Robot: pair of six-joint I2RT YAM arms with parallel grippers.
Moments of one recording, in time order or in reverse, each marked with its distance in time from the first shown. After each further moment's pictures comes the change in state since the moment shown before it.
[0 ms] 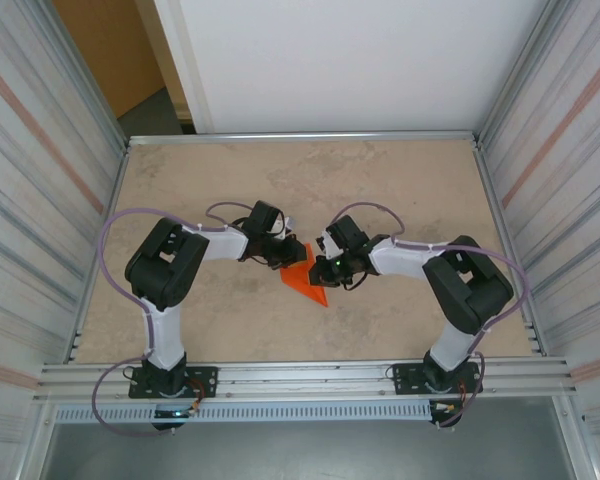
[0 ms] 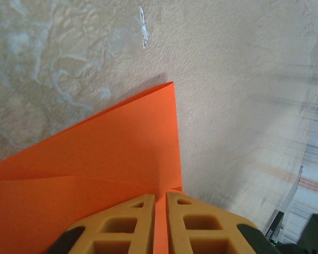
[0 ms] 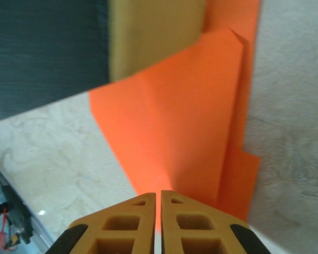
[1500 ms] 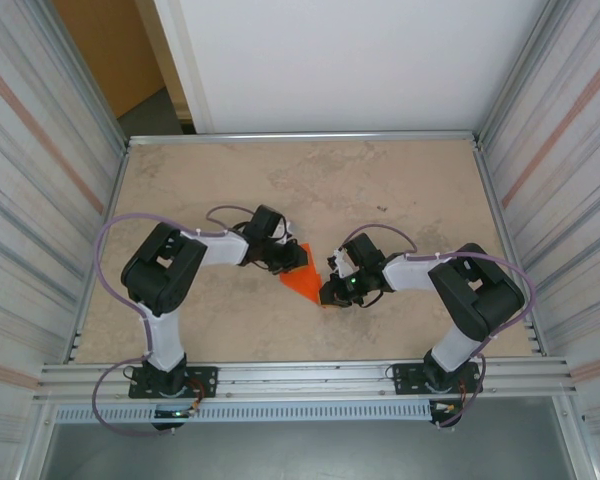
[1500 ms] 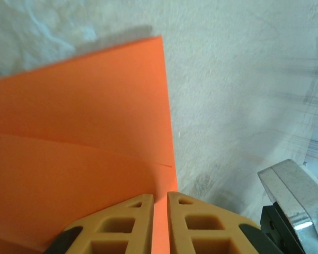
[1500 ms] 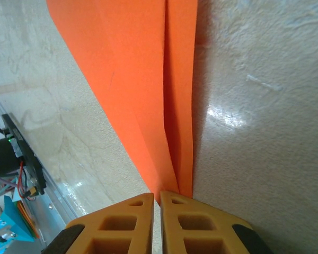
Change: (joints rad) left arm -0.025 -0.047 -0.041 0.002 -0.019 -0.027; right arm -0.043 -0.069 -0.229 0.128 -0.185 0.000
